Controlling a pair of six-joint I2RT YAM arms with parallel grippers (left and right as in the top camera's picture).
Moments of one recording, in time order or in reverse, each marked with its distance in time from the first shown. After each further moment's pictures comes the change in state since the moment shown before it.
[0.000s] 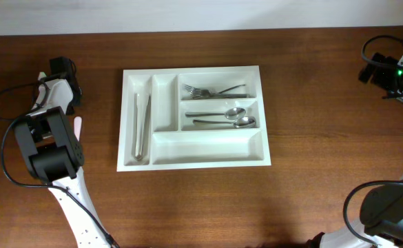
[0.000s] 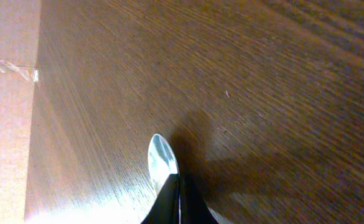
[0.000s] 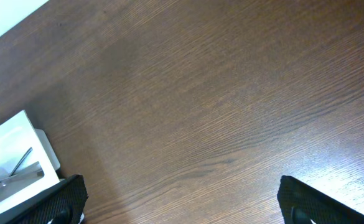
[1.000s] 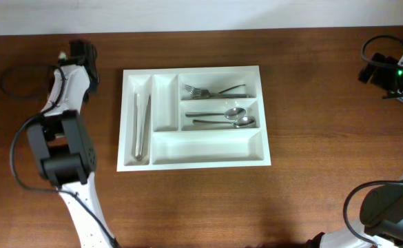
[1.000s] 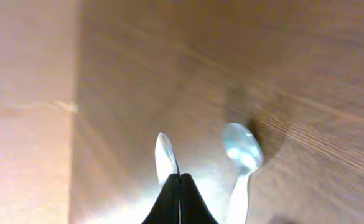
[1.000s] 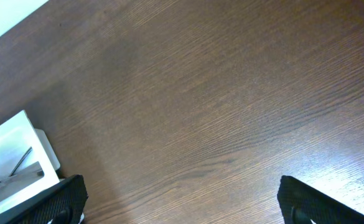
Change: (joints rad) left arm -0.148 -0.141 0.072 -0.170 -0.014 0.069; right arm 0.000 0.000 0.000 0.000 0.000 -0.001
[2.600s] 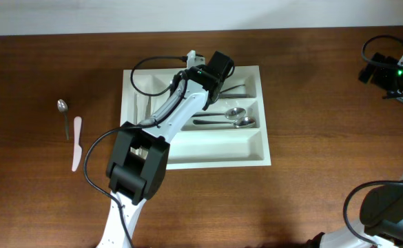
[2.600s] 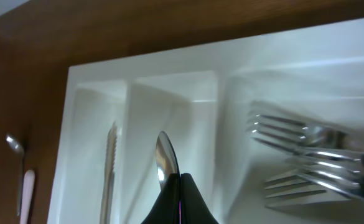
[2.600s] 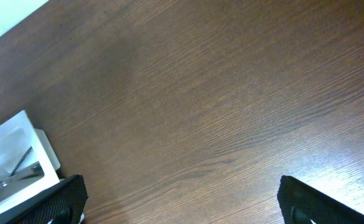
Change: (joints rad) left arm -0.686 -0.012 0.016 -0.007 0.073 -0.399; right arm 0.000 0.000 0.000 0.000 0.000 0.001
